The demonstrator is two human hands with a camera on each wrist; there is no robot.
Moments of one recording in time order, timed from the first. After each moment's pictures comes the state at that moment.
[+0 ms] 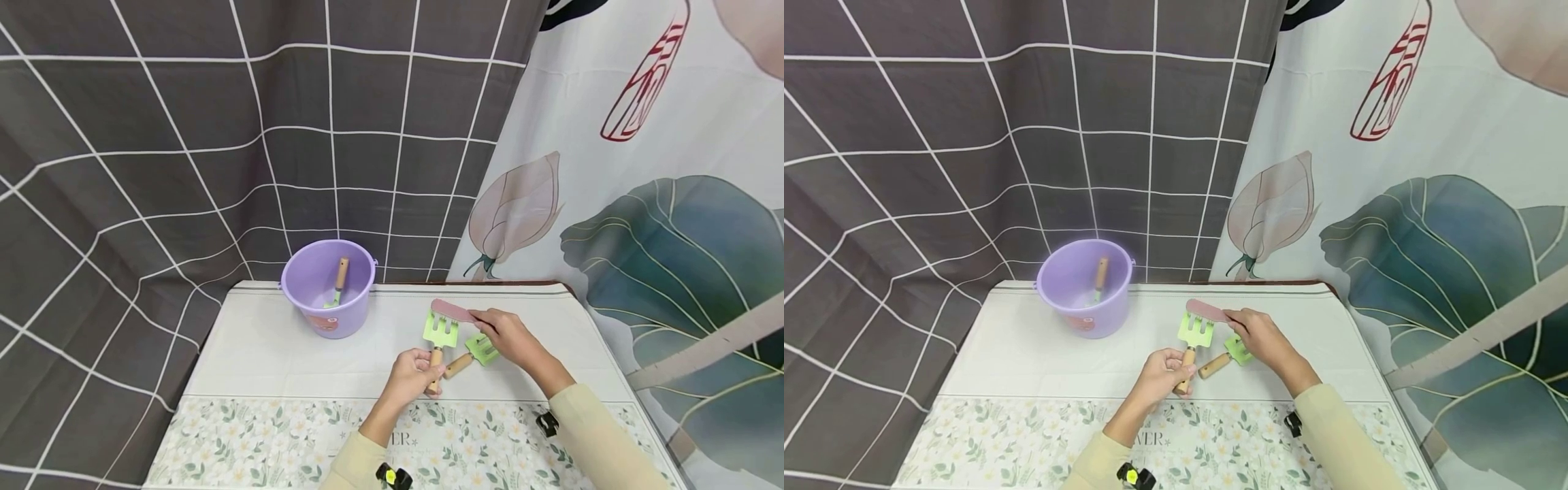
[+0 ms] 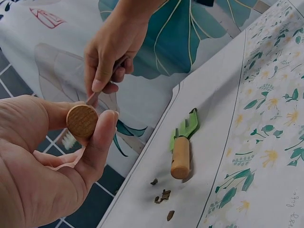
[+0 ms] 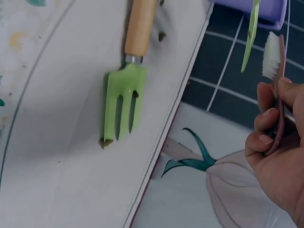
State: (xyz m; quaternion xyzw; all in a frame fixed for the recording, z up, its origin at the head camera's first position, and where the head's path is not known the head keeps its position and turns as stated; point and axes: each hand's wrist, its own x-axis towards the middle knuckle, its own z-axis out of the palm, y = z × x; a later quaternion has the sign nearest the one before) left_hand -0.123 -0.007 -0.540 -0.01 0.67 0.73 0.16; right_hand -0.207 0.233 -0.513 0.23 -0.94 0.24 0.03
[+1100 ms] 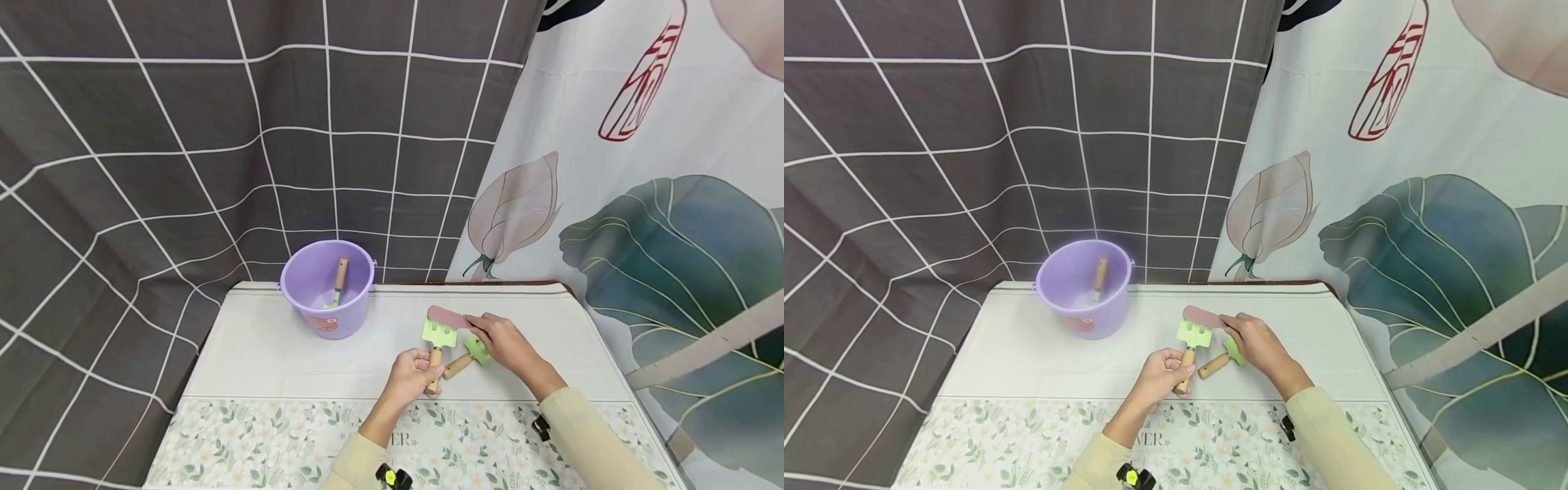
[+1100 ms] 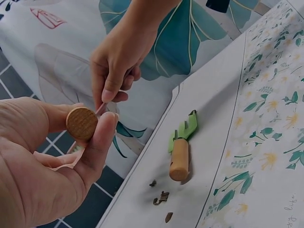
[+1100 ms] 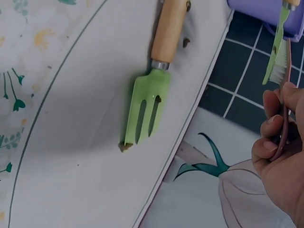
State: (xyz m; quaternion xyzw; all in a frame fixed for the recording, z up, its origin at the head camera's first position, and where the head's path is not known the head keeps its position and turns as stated) left_hand -0.123 -0.006 -0.542 -0.01 0.66 0.73 0.16; right_hand -0.202 0.228 -0.532 0.25 -0.95 0.20 0.07
